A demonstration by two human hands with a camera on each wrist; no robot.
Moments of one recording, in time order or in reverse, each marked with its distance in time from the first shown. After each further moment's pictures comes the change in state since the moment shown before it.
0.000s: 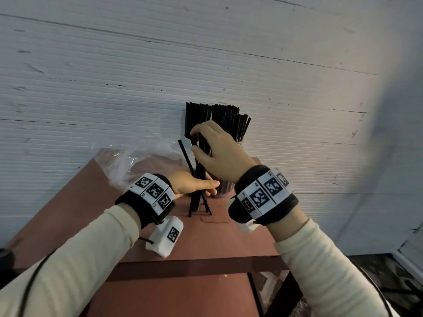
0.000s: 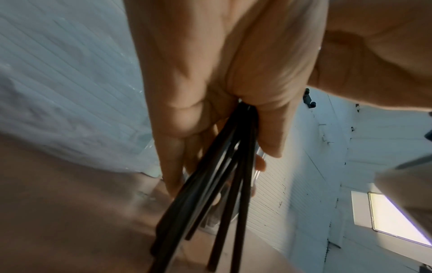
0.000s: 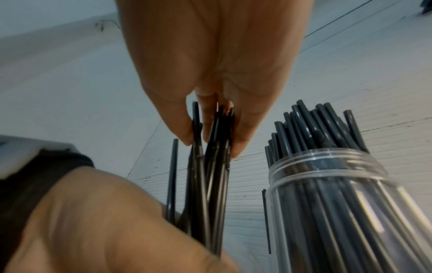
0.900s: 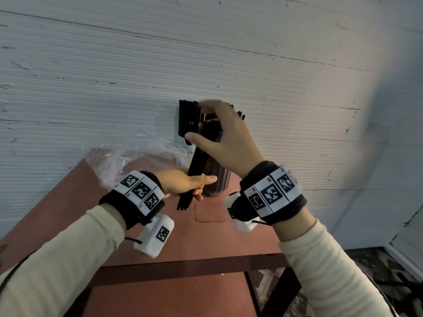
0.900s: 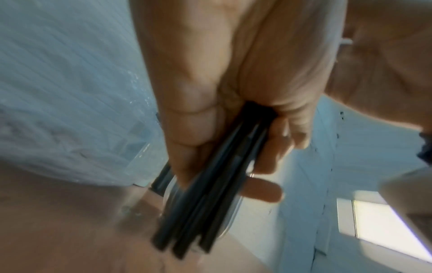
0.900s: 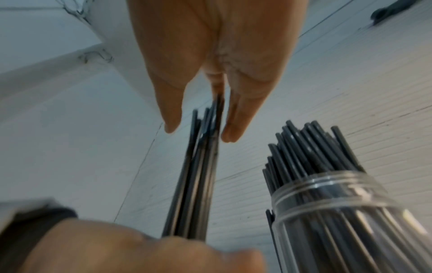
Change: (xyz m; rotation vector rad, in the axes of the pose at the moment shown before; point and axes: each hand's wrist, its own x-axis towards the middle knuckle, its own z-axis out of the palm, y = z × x) left_hand -0.005 0.004 -0.004 0.176 -0.085 0.022; right_hand -0.005 -0.004 -0.023 0.170 0.255 0.095
